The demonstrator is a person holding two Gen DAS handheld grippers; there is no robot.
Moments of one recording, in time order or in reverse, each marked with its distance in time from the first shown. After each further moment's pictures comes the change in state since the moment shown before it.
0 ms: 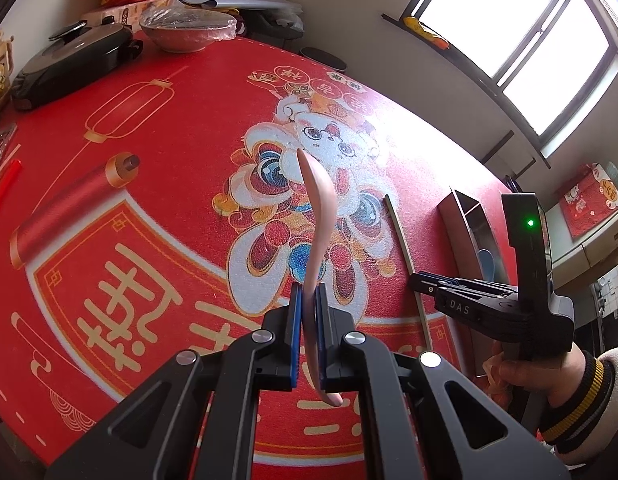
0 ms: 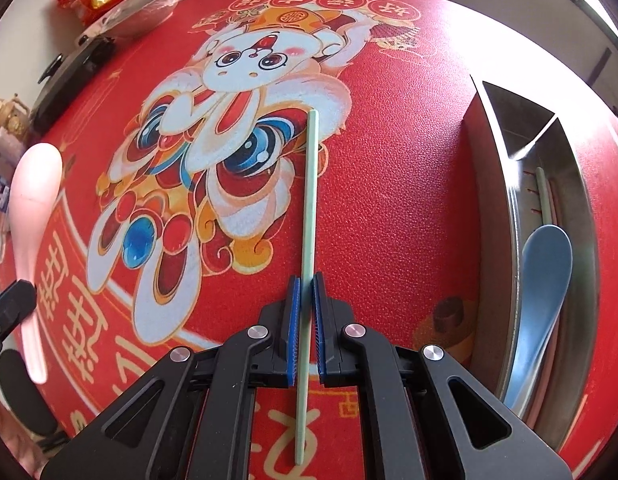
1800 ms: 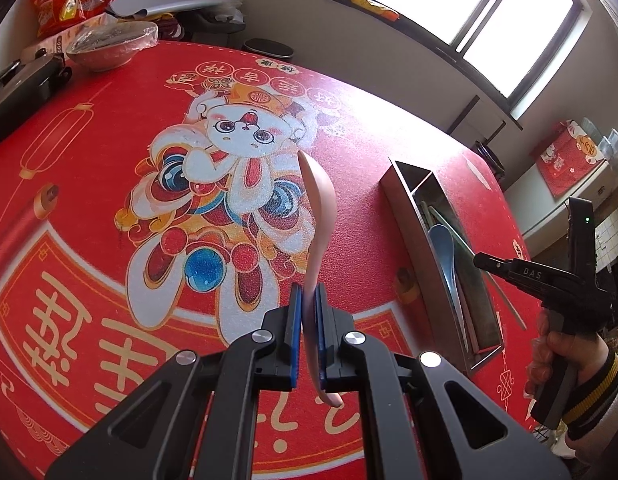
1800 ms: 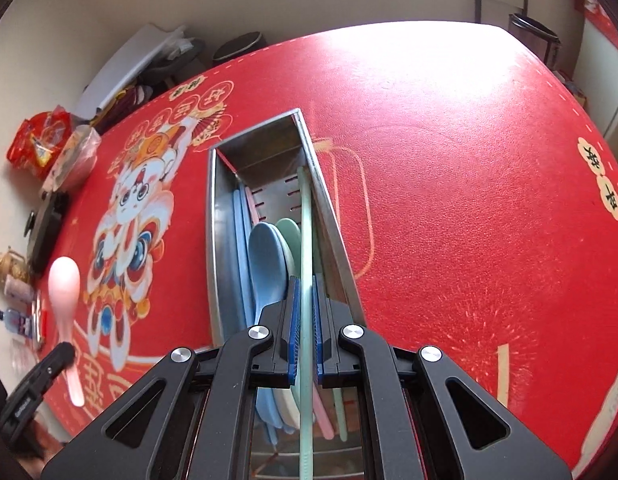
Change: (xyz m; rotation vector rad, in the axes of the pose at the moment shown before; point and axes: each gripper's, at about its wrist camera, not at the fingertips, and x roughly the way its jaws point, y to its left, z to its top) left arm 0.024 -0.075 -0.001 0.136 0.040 -0.071; right arm -0.076 -0.167 -0.056 0.414 -0.209 0.020
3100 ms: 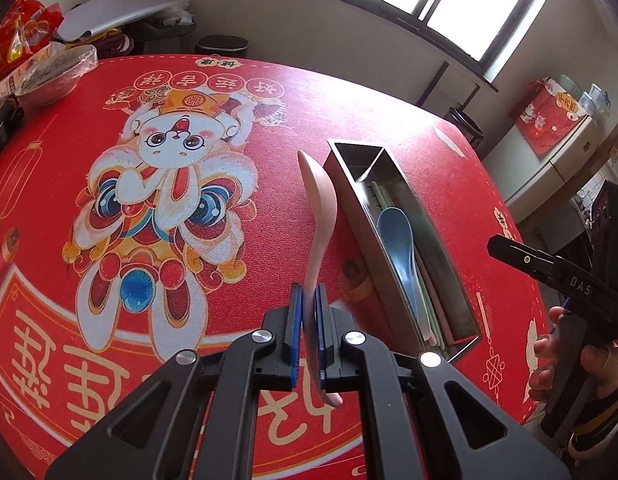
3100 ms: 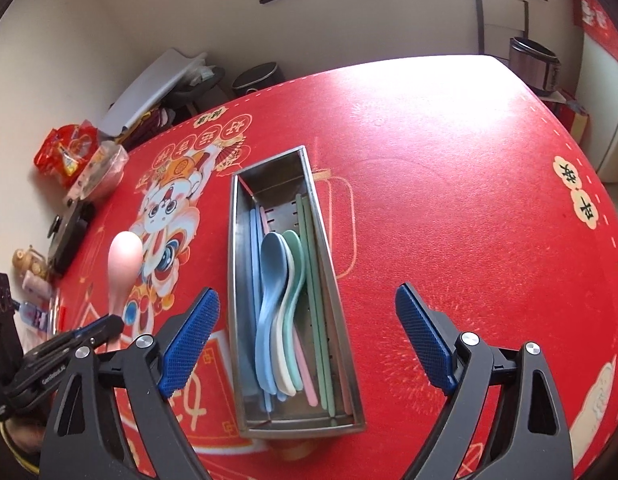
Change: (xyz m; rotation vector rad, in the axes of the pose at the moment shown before) left arm 0.021 -0.064 0.011 0.140 0.062 -0.038; right arm -0.064 -0.020 -0.014 -0.013 -0.114 0.064
